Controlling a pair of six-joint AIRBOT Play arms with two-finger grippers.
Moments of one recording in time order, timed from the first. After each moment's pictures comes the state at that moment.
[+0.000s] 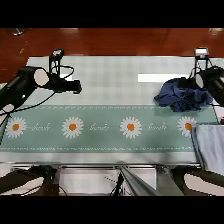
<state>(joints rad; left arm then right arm) -0.25 -1.31 1.10 1.45 -0.87 -1.66 -0.03 -1.35 1.08 -2.04 0.84 2.01</state>
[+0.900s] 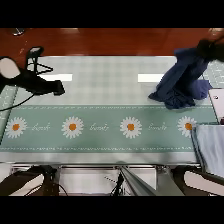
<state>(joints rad) -0.11 -1.09 1.11 1.37 -1.19 -1.56 -0.19 -1.30 1.56 -1.27 0.95 1.57</state>
